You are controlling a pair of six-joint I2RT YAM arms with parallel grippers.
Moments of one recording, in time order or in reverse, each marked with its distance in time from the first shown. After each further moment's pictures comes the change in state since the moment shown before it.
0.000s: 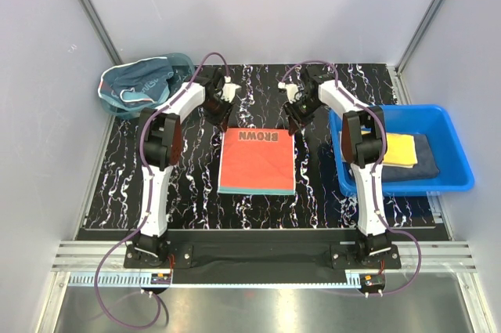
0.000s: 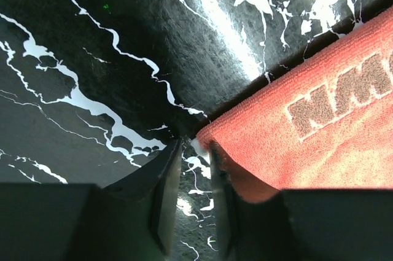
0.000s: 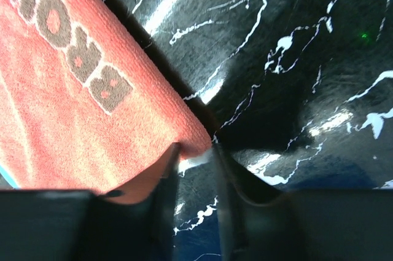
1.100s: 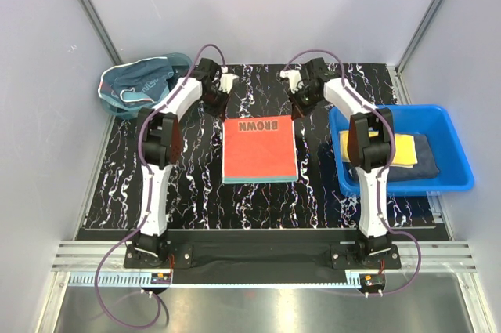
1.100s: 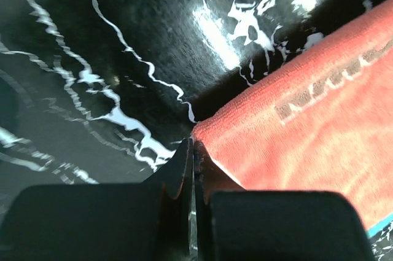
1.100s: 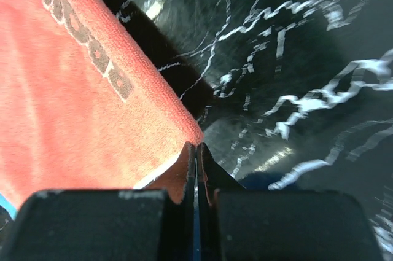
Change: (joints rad) left arm 0.023 0.028 0.108 -0.009 0.024 -0.013; right arm -0.008 -0.097 -0.058 0.172 0.047 -0.041
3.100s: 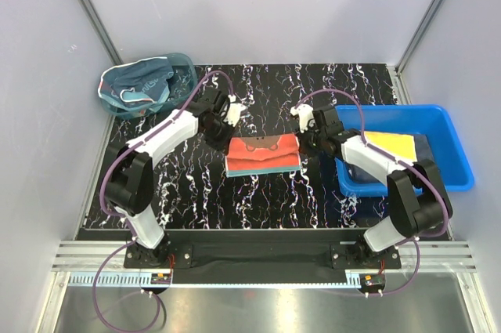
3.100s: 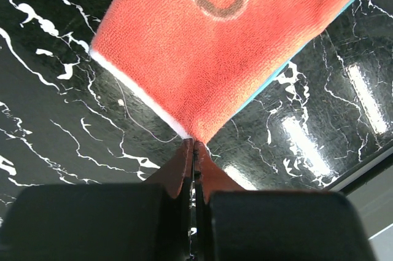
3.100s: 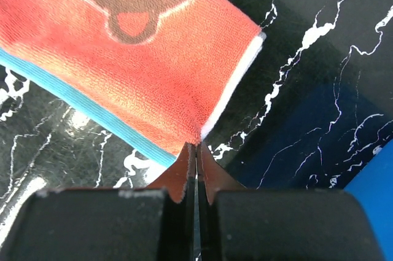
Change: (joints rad) left arm -0.200 -0.625 -0.709 0.111 -0.064 -0.105; right arm 0.138 -0.739 -1.003 0.537 0.229 0.264
